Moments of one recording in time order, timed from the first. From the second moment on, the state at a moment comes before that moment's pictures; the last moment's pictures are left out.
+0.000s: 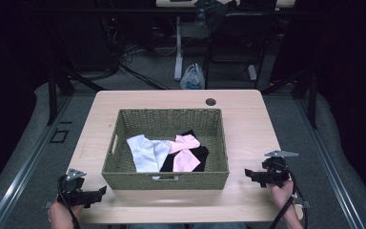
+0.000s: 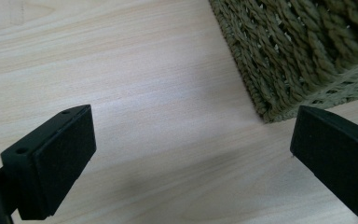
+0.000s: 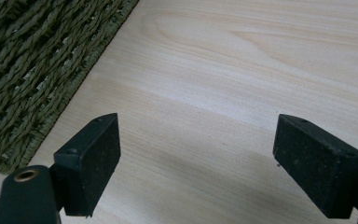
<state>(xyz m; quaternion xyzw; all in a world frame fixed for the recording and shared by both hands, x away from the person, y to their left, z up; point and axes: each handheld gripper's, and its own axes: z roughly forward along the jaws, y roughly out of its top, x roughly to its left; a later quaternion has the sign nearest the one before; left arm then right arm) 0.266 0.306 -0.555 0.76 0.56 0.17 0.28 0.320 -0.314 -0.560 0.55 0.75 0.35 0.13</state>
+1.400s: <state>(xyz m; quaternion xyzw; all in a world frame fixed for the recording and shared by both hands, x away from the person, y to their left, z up) 0.304 0.281 -0.447 0.78 0.49 0.17 0.34 0.318 -0.310 -0.560 0.54 0.76 0.34 0.13</state>
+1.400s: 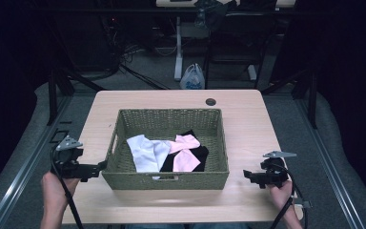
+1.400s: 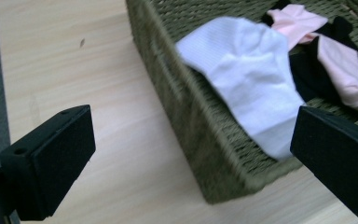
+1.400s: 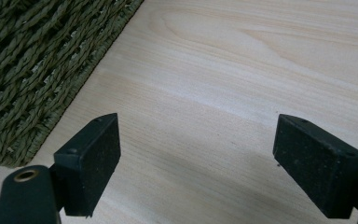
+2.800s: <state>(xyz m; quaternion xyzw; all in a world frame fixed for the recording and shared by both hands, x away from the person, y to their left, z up) 0.431 0.165 -0.473 0.87 0.42 0.06 0.23 0.318 -0.311 -0.560 0.54 0.76 0.34 0.13</state>
